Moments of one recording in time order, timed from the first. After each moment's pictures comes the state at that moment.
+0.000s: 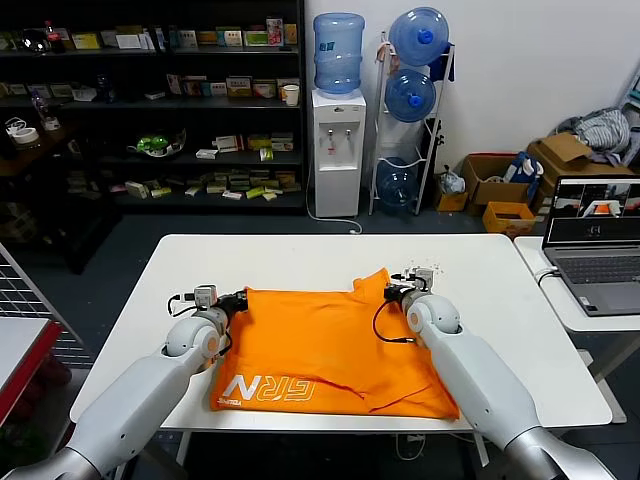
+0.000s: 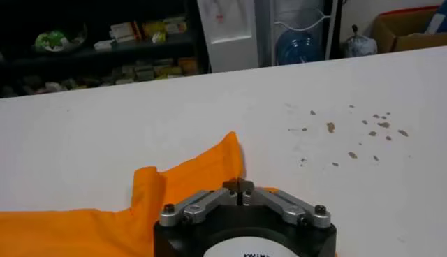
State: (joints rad) left arm 0.59 -1.03 0.17 -1.22 -0.98 0.29 -0.26; right arm -0.54 1.21 -0.03 1.11 0.86 -0.49 0.24
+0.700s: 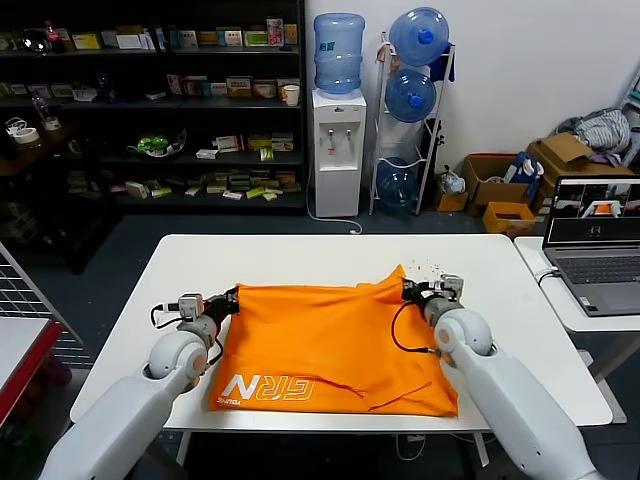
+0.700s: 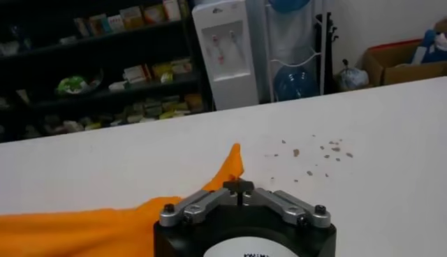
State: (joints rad) left arm 0.78 -0.95 0.02 -1.49 -0.92 0.27 -0.32; right arm -0.77 1.02 0.07 1.49 0.94 -0.43 0.29
